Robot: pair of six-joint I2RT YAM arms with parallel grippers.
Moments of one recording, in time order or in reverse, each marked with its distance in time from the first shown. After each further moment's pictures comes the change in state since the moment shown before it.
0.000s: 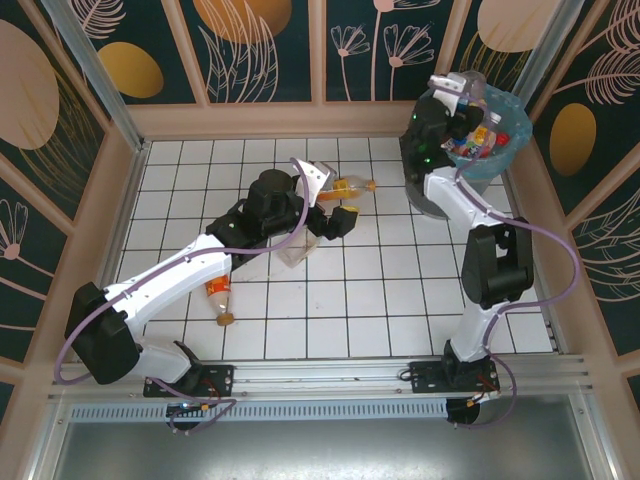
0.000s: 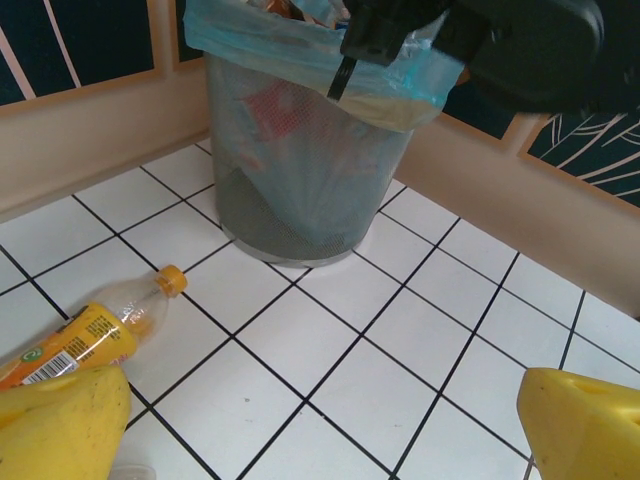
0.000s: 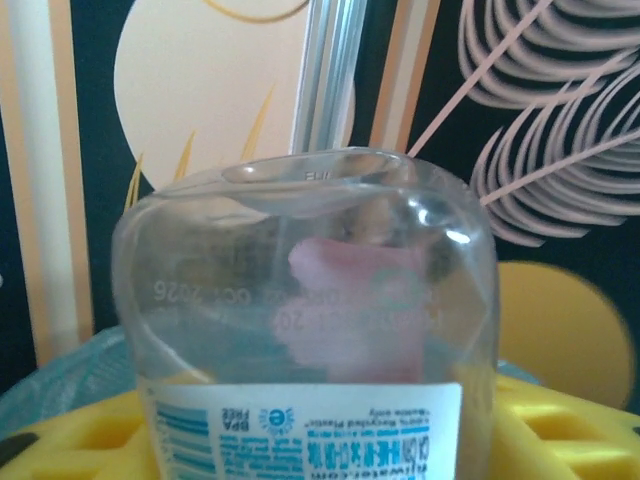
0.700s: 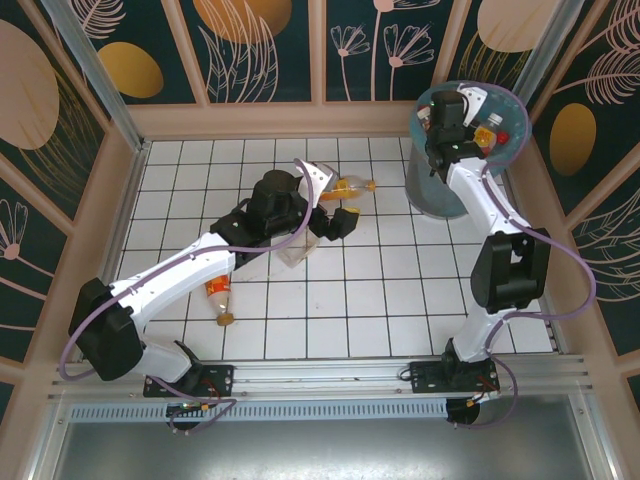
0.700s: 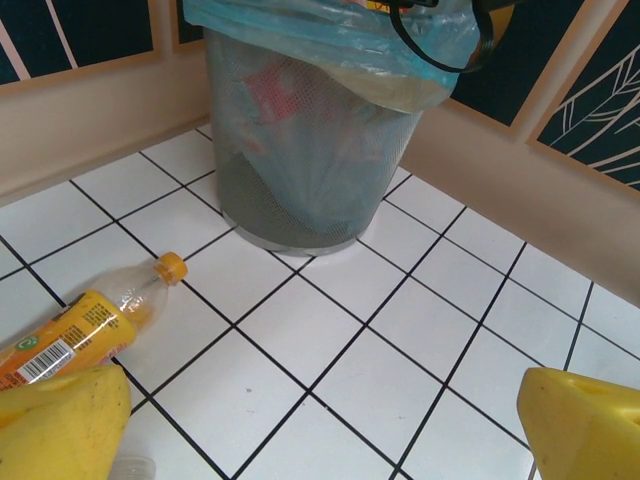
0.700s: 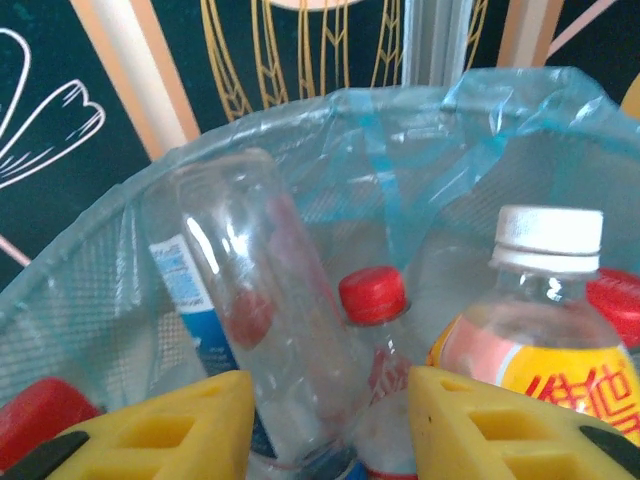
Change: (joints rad) left arm 0.000 0.027 0.000 0.000 0.000 0.000; right arm -0.097 -0.061 0.082 -0.675 -0.465 0.618
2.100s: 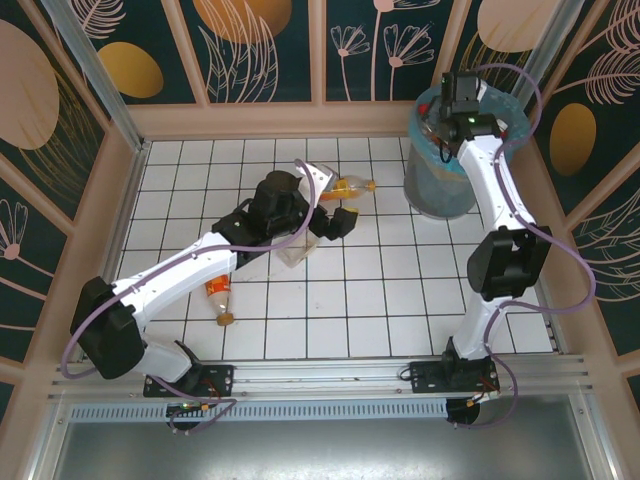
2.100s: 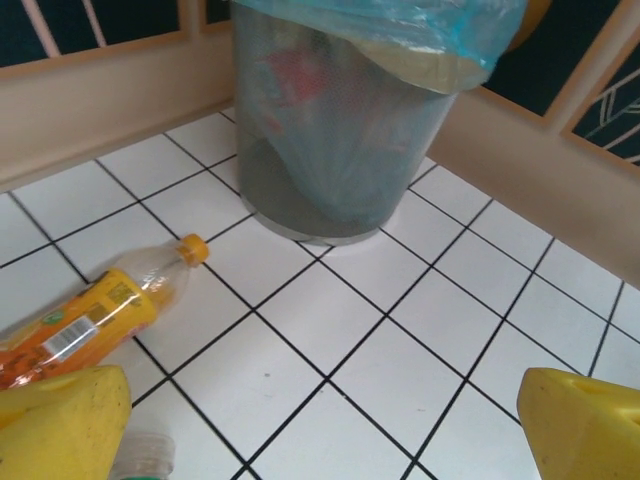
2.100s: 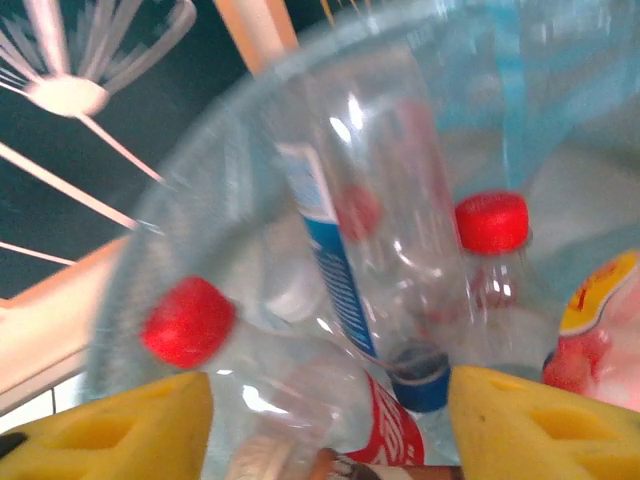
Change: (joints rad) left arm 0.000 -0.007 0.007 -0.039 -0.072 -0.015; right arm -0.028 0.090 0.367 -0.451 -0.290 0.127
